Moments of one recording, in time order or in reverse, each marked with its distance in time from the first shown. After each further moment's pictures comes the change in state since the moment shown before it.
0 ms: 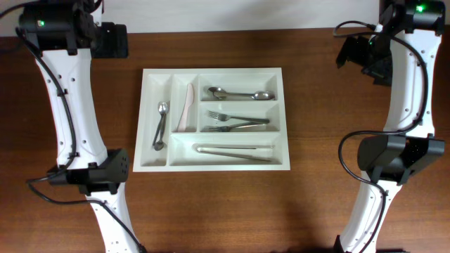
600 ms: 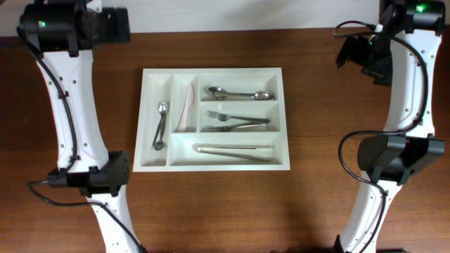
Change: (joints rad) left arm -0.033 -0.036 -0.007 0.192 0.024 0.000; right arm 0.000 0.000 0.000 0.000 0.000 0.000
